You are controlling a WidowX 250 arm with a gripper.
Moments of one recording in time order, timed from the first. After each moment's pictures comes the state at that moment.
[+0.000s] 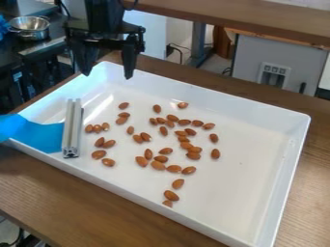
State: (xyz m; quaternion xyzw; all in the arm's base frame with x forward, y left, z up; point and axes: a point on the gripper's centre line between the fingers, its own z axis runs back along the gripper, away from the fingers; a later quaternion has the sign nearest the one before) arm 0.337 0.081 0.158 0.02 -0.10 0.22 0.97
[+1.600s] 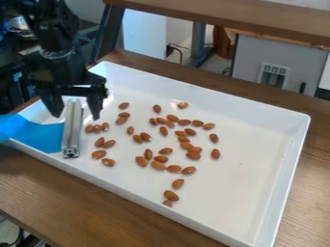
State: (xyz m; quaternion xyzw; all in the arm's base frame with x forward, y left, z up) arm 0.306 0.124 0.096 0.02 -0.15 0.21 0.97
